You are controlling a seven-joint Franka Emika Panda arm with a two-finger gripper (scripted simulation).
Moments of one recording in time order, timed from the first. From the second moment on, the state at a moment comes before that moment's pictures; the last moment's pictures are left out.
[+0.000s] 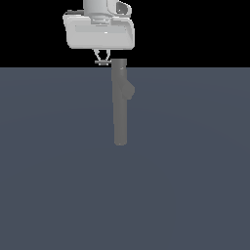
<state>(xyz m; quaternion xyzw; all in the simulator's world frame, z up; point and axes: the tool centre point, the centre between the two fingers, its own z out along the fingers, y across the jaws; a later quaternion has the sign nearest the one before) 0.058 0.071 0.300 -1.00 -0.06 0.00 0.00</state>
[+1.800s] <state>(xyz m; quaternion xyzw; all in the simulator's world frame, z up) -0.015 0.056 0.299 -1.00 -0.06 -0.01 0.00</state>
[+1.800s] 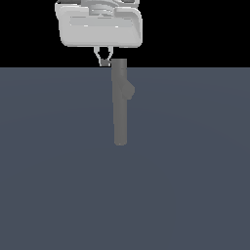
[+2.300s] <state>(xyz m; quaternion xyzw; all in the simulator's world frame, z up) -0.027 0.033 0.299 -1.00 -0.08 -0.01 0.00</state>
